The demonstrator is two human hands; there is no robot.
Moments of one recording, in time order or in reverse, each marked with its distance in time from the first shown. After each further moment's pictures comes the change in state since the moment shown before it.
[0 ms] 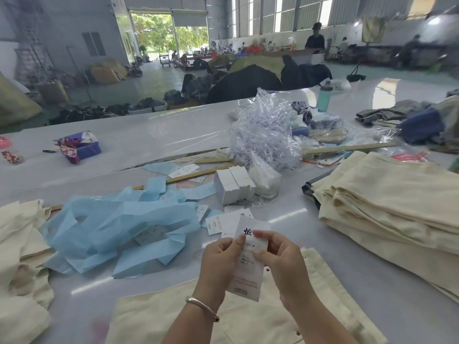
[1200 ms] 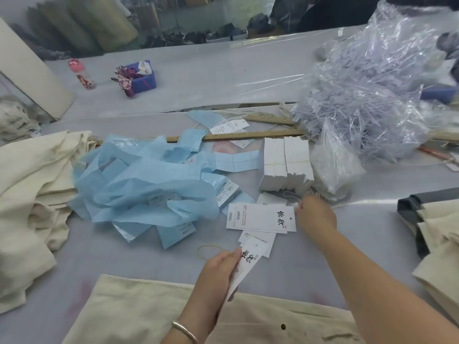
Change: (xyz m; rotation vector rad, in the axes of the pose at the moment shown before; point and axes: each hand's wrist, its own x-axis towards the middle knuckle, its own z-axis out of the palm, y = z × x) left_hand 0.102 -0.061 0.011 -0.066 0.313 -0.384; right_hand 0.315 0.107 -0.017 -1.421 -0.257 0.024
